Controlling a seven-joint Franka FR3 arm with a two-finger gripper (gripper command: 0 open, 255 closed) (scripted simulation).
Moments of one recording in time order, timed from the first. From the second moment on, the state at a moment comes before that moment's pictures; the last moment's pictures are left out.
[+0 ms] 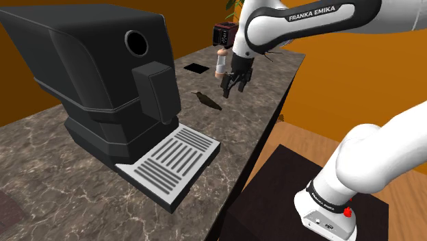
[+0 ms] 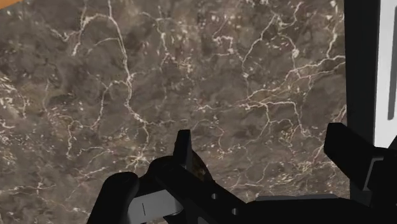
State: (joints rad) arm -0.02 -0.38 0.03 -2.33 0.06 2.03 0.07
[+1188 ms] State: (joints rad) arm -0.06 0.26 -0.01 -1.88 0.03 2.28 -0.01
